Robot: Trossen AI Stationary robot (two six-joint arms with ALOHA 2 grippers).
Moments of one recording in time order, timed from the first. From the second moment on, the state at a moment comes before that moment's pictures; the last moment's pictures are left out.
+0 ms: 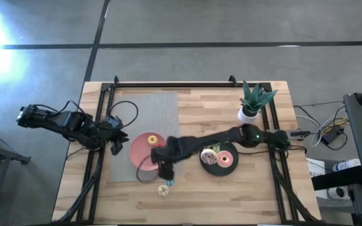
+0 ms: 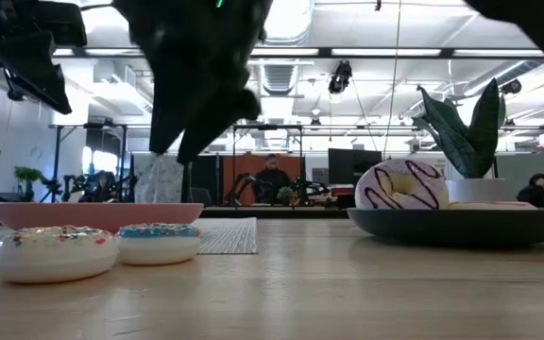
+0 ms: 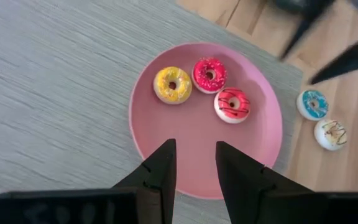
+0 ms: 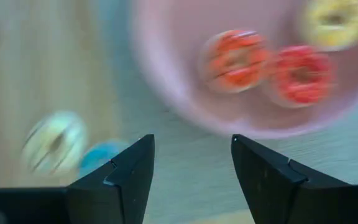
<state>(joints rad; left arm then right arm) -0.23 0.59 0.68 -0.97 -0.23 -0.69 0.20 2.43 2.26 -0.98 0.08 0.41</state>
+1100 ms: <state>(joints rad) -0.28 0.59 0.60 -0.87 -0.18 -0.76 0.30 2.48 2.11 -0.87 0.00 0.40</state>
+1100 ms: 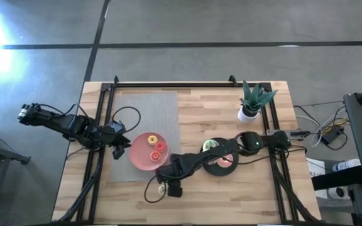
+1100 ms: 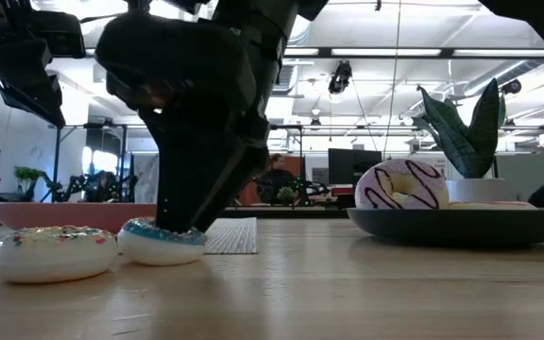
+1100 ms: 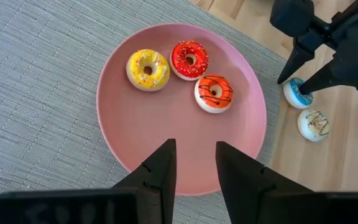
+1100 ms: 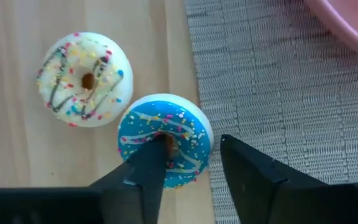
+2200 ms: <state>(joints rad) -0.29 0.44 0.71 -1.07 -0.26 -0.84 -0.02 2.42 2.21 -0.59 -0.08 0.48</state>
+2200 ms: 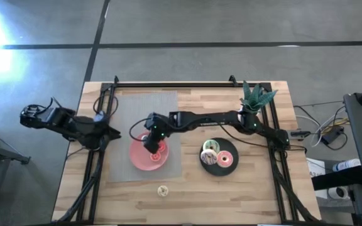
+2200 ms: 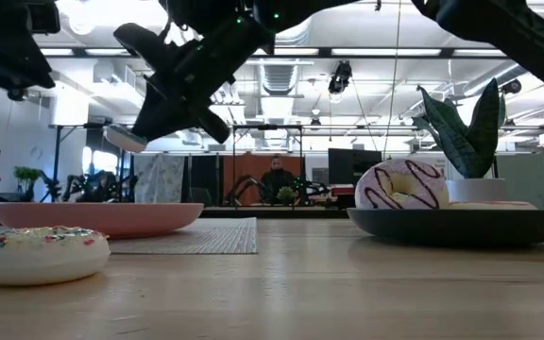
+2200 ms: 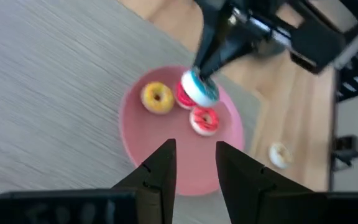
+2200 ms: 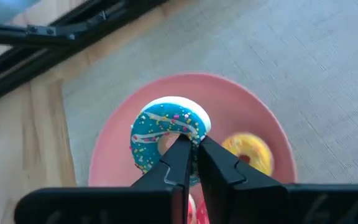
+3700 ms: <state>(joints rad) -0.31 0.62 0.26 -0.31 -0.13 -0.83 0.04 2.45 2.20 -0.65 -0.17 0.43</state>
